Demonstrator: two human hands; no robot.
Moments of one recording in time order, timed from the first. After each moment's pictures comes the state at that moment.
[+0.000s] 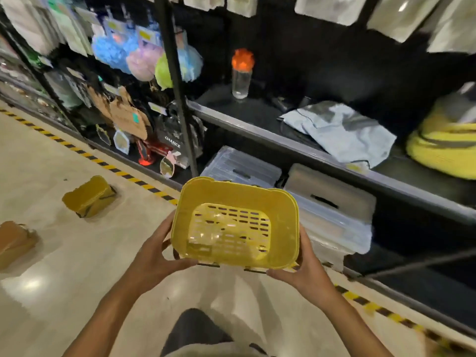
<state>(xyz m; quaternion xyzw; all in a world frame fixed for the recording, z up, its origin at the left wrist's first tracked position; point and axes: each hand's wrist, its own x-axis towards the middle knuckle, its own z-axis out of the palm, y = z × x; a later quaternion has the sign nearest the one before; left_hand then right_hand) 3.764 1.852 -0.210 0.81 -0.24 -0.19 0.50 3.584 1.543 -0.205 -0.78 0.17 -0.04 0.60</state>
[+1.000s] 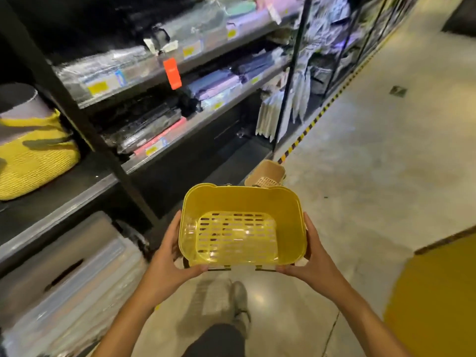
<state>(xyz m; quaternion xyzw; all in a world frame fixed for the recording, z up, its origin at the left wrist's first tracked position) 3.299 1.270 -0.208 0.48 -0.64 -0.52 0.31 2.953 1.361 -0.198 -0.50 0.63 -0.40 0.44</state>
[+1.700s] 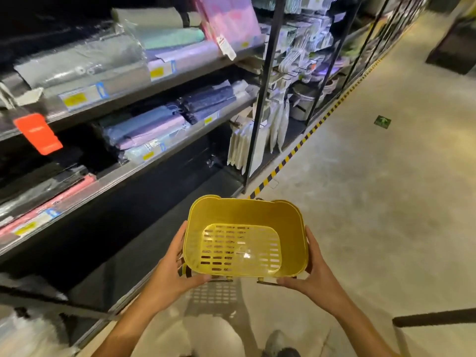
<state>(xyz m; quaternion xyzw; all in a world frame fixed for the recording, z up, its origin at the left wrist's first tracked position) 2.980 1.027 -0.214 0.46 -0.61 -0.57 0.30 2.647 1.119 -0.191 -0.50 0.65 -0.37 0.43</state>
